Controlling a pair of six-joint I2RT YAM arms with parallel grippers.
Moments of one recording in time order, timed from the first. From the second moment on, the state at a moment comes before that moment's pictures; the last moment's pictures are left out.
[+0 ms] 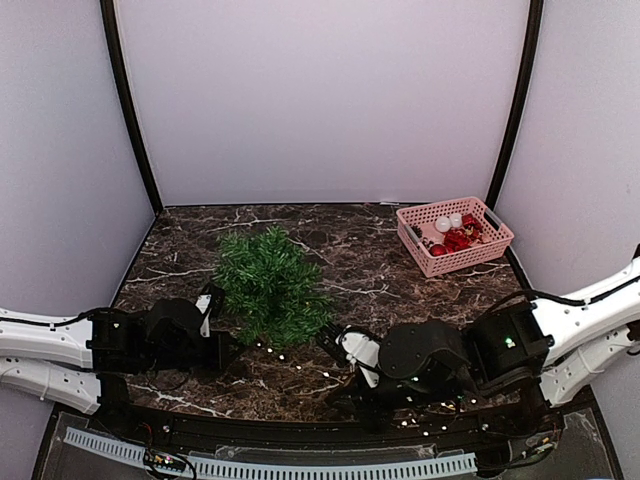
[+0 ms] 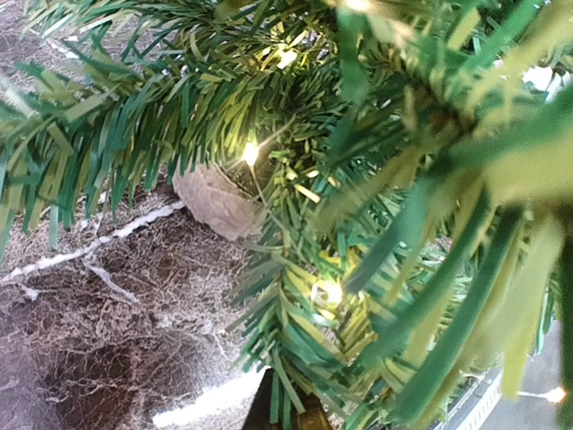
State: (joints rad) left arm -1.12 0.93 0.45 -0.27 -0.24 -0.89; right arm 1.64 1.32 1.02 -0.40 0.16 0.60
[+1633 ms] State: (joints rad) left arm -1.08 0.92 0.44 -0.27 -0.22 -0.87; right arm 1.57 1.32 0.72 -0.31 0.28 0.82
